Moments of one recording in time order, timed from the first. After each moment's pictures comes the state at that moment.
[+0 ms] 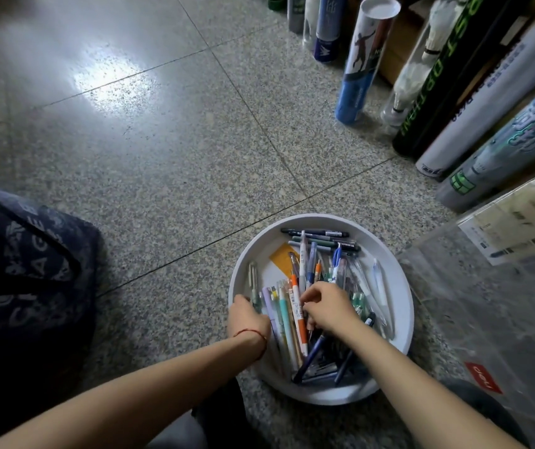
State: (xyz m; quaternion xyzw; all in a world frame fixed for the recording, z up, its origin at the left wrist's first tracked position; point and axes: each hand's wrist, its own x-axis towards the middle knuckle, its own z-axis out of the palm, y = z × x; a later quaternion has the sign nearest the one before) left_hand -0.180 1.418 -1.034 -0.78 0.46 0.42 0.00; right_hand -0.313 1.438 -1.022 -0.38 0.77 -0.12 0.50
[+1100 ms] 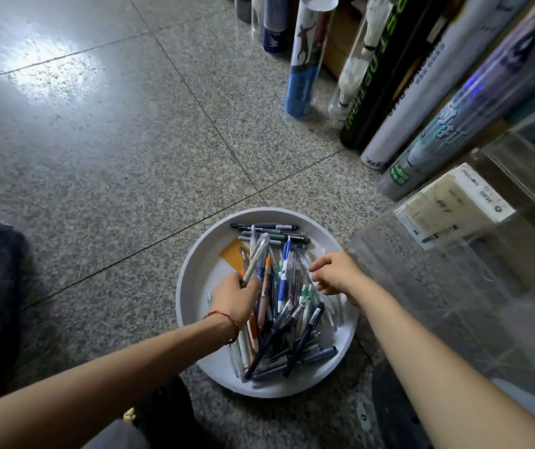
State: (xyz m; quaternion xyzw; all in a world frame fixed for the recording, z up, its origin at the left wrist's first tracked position) left_hand -0.225 1.410 -1.009 -0.66 0.56 0.50 -0.04; right_hand -0.408 1.429 -1.018 -0.24 0.81 -0.15 0.52
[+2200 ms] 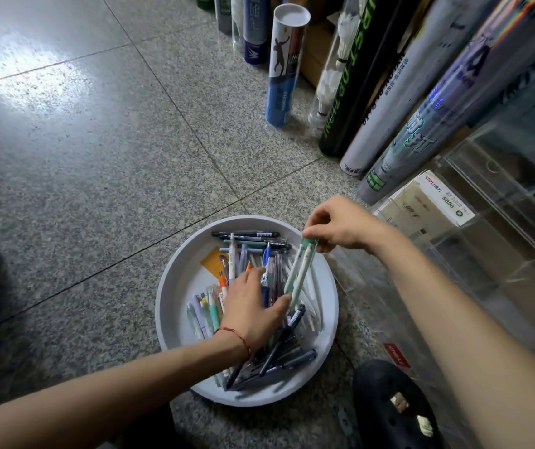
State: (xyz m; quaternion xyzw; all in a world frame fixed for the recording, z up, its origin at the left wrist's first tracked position) left_hand -0.262 1.435 -0.979 -0.55 0.72 0.43 -0.03; right_hand -0.450 1.392 -0.921 -0.48 0.73 -0.14 0.47
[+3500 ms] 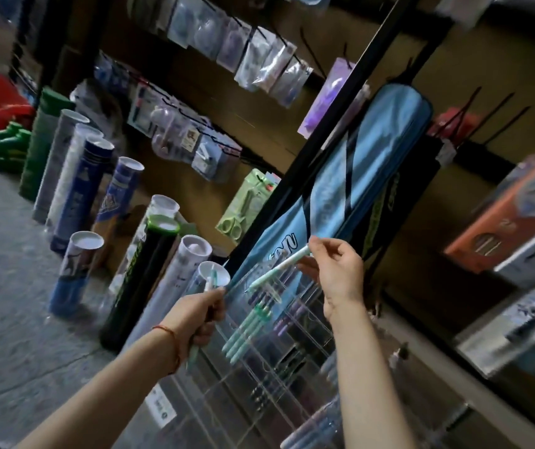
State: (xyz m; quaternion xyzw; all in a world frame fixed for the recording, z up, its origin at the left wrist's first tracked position) left_hand -0.495 1.396 -0.712 -0.28 0.41 0.83 -0.25; right_hand -0.618 1.478 -0.591 -0.32 0.68 -0.66 0.05
